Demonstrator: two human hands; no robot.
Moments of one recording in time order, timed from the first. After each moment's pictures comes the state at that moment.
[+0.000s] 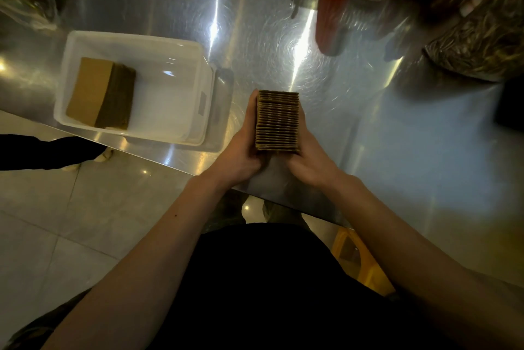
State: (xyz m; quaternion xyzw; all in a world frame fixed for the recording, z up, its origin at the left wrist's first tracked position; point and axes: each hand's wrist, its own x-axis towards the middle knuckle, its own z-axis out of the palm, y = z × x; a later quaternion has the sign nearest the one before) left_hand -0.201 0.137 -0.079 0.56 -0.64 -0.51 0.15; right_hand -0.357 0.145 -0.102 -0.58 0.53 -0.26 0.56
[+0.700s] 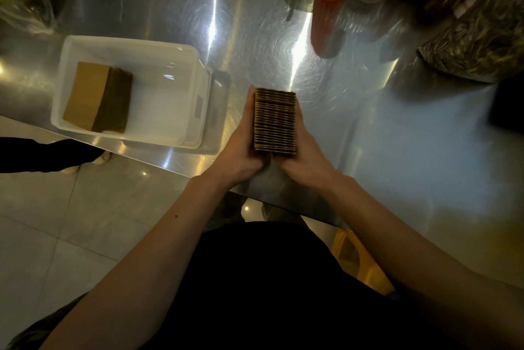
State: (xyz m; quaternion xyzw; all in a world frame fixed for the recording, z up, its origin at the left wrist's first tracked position) left_hand -0.211 0.131 -0.080 0.58 -0.64 -0.48 0.16; right_hand -0.357 0.142 -0.092 -0.56 0.53 -0.27 0.57
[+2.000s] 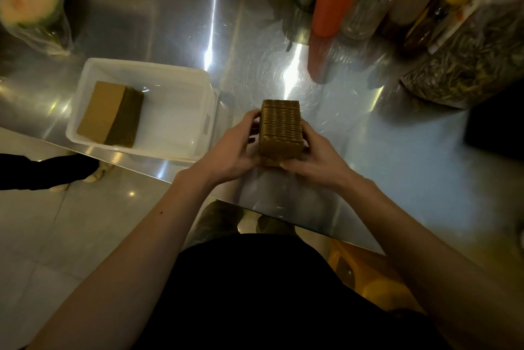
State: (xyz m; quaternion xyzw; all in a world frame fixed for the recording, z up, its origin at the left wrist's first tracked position) left_hand -0.185 0.108 -0.042 0.53 -0.65 -0.53 0.11; right_hand -0.388 0.131 -0.067 -0.57 0.53 -0.23 0.59
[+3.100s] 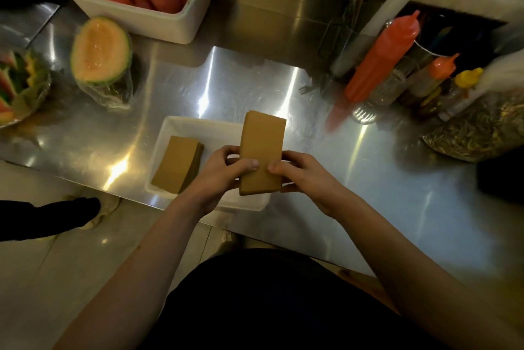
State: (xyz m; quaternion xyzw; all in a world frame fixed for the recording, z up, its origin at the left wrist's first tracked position) left_hand -0.039 0.076 0.013 0.58 -0.36 -0.67 0.27; right_hand -0.229 0.085 0.021 -0.44 0.57 -0.22 0.65
